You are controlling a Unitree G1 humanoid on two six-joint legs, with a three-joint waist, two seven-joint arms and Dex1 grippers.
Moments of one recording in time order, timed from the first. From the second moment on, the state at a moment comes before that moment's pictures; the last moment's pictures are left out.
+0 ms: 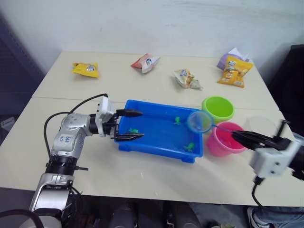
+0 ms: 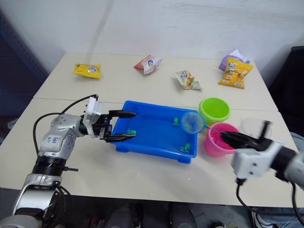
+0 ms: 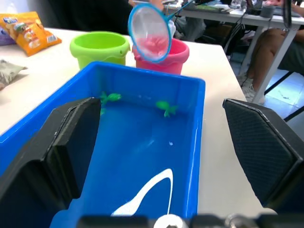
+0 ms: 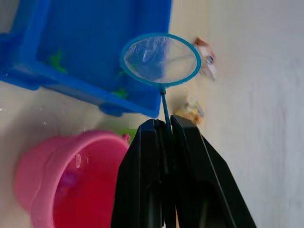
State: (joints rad) left arm -0.58 0.52 -0.01 0.26 -0.45 0.16 -1.30; right arm 0.22 -1.22 -0.35 -0.42 -0.01 -0.37 0.71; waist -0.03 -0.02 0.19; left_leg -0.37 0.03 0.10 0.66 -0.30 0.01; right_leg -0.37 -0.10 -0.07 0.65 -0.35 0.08
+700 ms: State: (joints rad) left arm -0.56 0.48 -0.03 0.20 -0.45 0.22 -1.28; right arm -0.57 -1.17 0.24 -0.08 -0.28 -0.37 1.09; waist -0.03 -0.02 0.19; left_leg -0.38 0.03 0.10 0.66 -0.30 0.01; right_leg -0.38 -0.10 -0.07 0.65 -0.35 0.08
